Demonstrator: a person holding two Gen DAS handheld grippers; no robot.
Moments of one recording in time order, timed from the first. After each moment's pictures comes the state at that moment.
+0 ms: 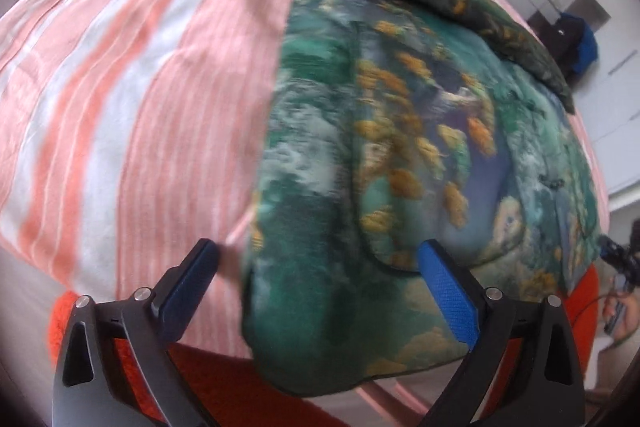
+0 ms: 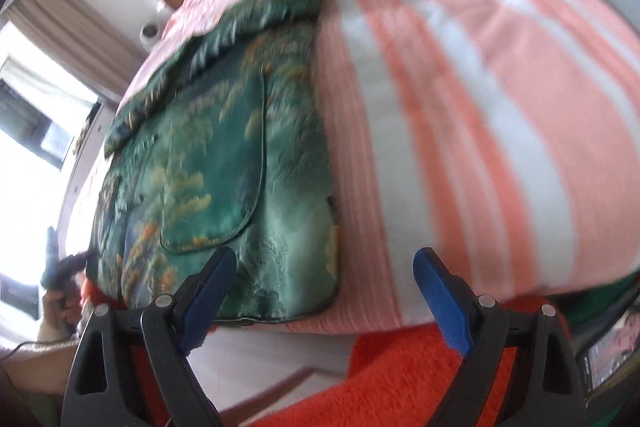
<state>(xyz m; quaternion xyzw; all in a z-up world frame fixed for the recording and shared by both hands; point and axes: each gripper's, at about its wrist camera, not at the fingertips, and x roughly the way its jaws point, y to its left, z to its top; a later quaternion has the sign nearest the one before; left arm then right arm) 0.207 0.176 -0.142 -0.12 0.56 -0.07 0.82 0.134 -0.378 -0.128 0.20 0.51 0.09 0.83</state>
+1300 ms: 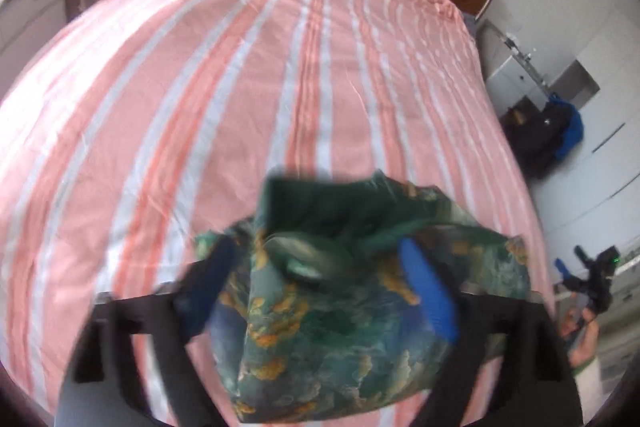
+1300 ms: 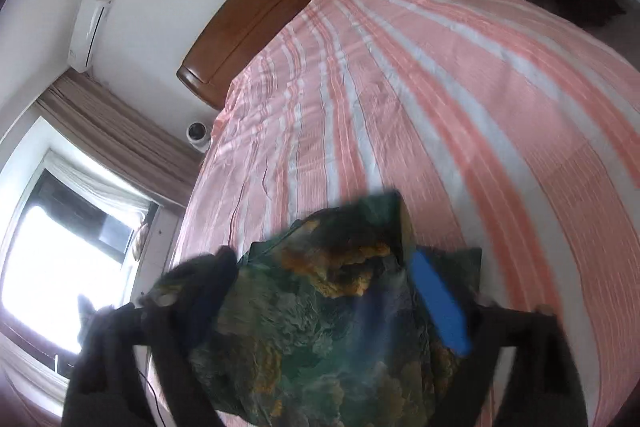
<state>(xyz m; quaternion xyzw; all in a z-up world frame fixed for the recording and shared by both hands) 0.477 0.196 0.049 -0.17 0.46 -0.05 0.87 0.442 -0.391 0.007 0.32 0.36 0.13 0.87</state>
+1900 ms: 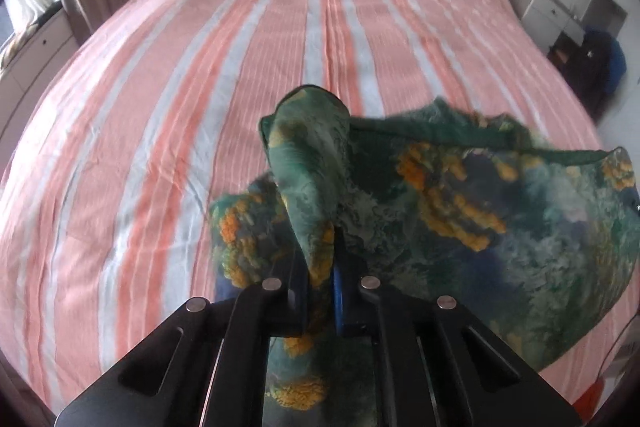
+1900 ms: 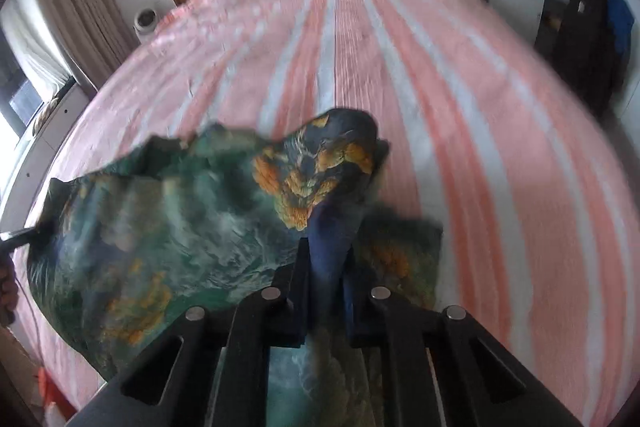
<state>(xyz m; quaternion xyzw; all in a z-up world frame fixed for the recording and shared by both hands) 0.455 0.162 -0.036 -0.05 0.48 0.00 0.88 0.448 -0.310 -0.046 0.04 0.43 0.05 0.90</state>
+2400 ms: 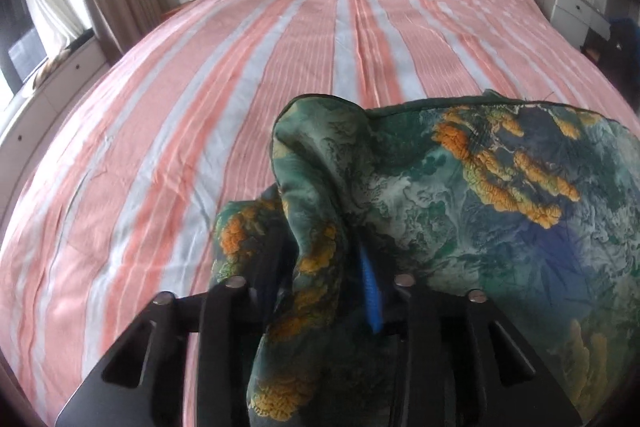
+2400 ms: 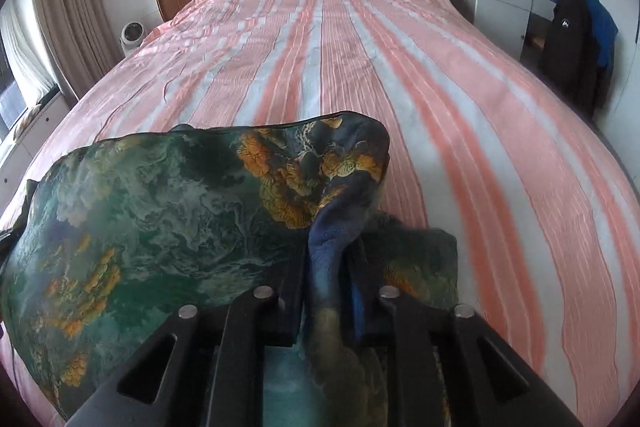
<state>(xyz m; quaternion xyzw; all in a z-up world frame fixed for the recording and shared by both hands) 0.474 0.147 -0.107 0.01 0.44 0.08 0.89 0.470 -0.308 -0.110 0.03 0.40 0.01 0.92</state>
